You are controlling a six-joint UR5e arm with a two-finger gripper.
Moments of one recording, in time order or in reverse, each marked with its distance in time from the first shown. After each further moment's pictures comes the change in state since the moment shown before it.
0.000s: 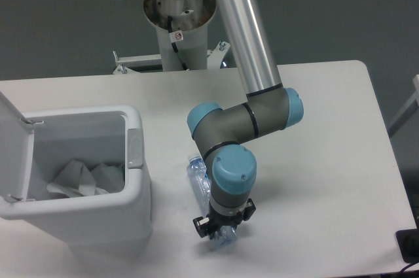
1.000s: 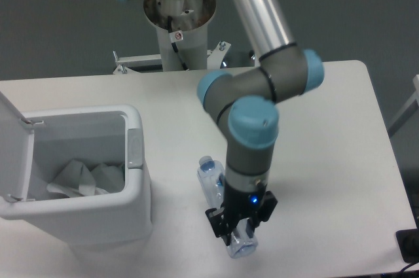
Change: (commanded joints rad) arm 0.107 0.231 0.135 0.127 -0.270 0.028
